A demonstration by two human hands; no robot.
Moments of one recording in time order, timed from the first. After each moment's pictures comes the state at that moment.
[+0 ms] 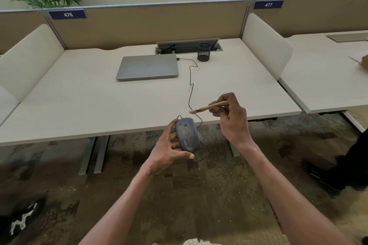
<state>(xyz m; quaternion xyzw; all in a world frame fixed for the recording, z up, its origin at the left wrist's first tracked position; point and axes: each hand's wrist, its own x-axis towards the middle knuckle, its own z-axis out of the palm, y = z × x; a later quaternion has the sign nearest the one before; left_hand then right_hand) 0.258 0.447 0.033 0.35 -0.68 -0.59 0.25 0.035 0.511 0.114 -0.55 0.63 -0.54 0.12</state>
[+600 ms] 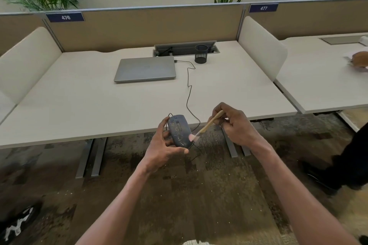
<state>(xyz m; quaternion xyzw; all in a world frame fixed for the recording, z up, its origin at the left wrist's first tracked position) 0.264 0.442 0.037 0.37 -0.66 -0.59 0.29 0.011 0.531 0.125 -0.63 0.64 -0.39 0.24</state>
